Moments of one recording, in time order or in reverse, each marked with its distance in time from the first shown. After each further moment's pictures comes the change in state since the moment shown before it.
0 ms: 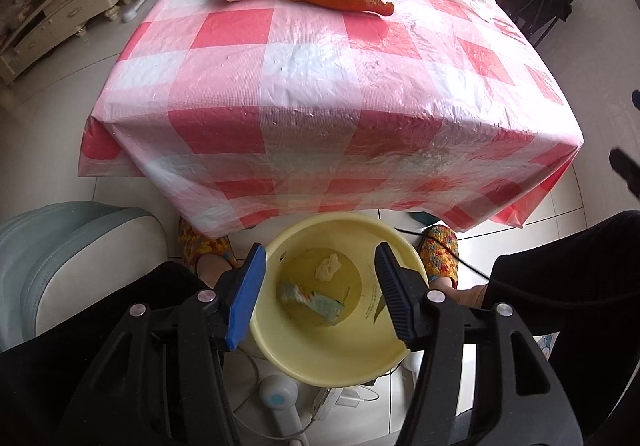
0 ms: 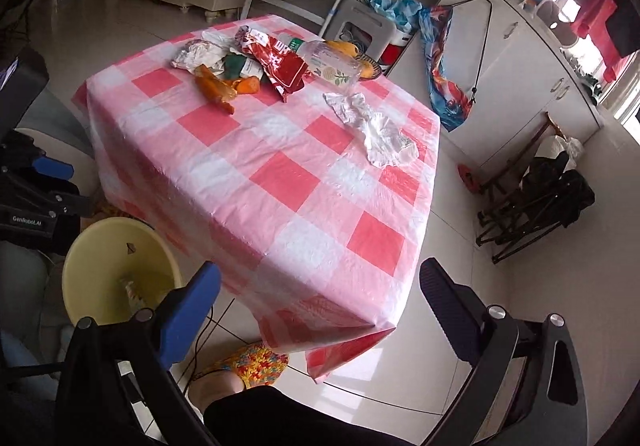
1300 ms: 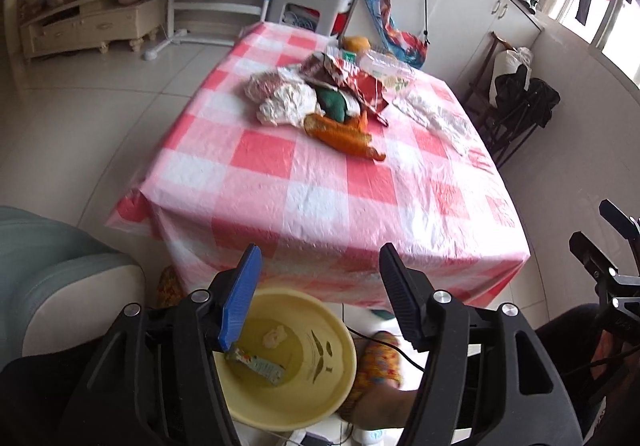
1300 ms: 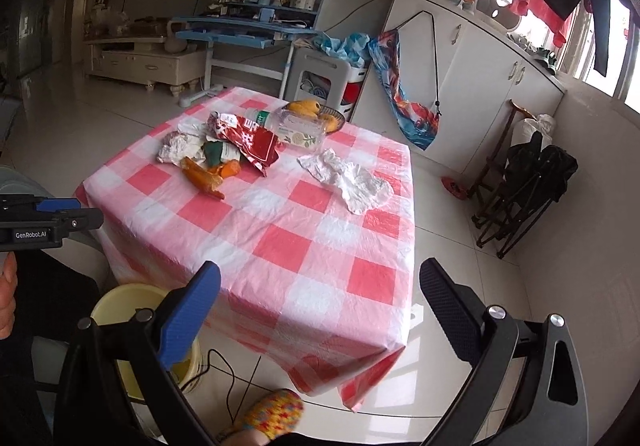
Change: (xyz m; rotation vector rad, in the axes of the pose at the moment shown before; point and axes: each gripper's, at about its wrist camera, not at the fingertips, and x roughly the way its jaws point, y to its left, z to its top) left arm -0.066 0.028 0.021 -0.168 -0.345 -0.107; right arm -0.036 -0.012 0.017 0.234 -0.187 -0.030
